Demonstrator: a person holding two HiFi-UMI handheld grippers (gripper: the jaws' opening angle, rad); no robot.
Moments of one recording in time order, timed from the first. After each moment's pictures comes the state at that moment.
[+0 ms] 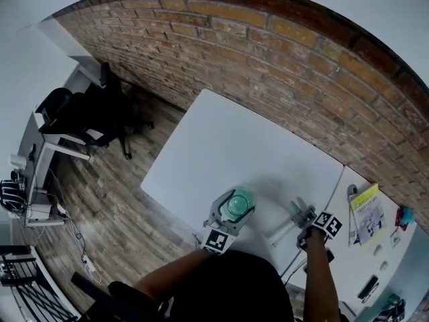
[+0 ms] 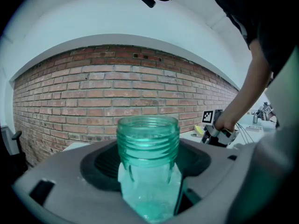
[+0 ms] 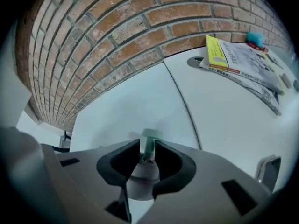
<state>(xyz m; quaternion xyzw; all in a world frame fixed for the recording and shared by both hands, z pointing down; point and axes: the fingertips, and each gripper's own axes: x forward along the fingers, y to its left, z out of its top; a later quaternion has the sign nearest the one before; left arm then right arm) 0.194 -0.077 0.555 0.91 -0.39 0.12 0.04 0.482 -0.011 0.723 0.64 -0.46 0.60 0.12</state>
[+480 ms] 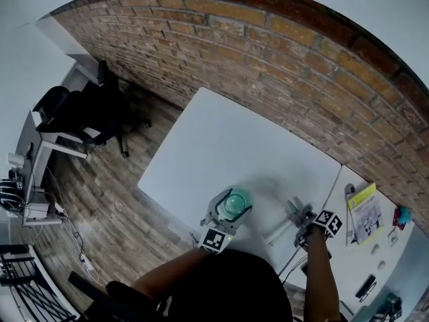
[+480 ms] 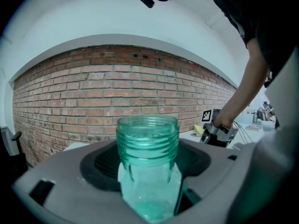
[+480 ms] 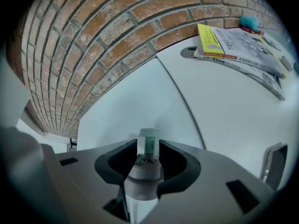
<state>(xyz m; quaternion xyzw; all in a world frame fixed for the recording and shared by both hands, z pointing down) 0.193 -0.076 0.557 0.91 -0.39 0.12 0.04 0.481 -0.010 0.726 0.62 -0.44 0.64 0.08</state>
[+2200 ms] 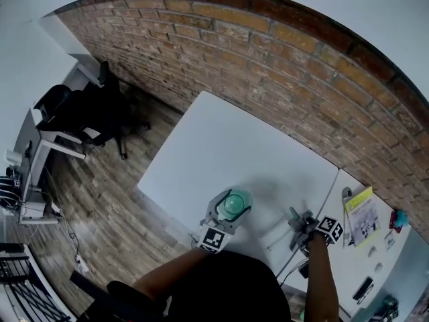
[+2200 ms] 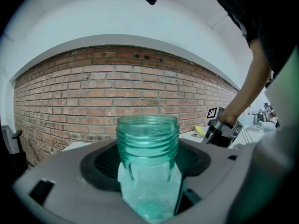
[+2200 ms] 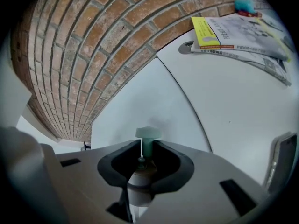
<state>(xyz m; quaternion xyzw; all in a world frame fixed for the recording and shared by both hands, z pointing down) 0.188 -0.075 0.565 0.92 -0.38 0.13 0.01 0.471 -0.004 0.707 0.58 -0.46 0.67 0.01</state>
